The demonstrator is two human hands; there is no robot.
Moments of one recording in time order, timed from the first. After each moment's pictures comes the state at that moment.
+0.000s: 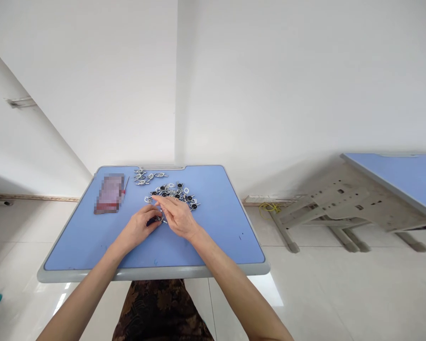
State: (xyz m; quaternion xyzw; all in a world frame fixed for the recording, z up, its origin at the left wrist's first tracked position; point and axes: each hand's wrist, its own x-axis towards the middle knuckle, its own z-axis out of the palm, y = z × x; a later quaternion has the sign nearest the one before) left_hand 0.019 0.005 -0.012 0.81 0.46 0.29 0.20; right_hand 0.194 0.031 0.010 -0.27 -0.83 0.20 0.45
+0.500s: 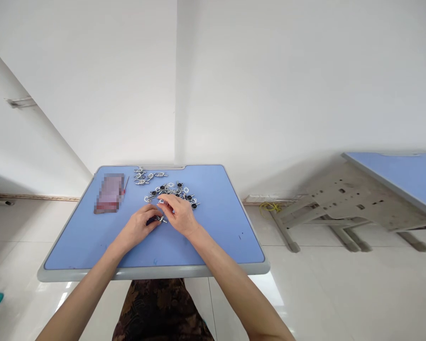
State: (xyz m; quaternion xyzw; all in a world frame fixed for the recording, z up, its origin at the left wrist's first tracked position) left_hand 0.019 0.005 -0.011 0.81 0.47 0.28 0.21; right_hand 0.191 0.035 0.001 -0.35 -0.79 0.15 0.47
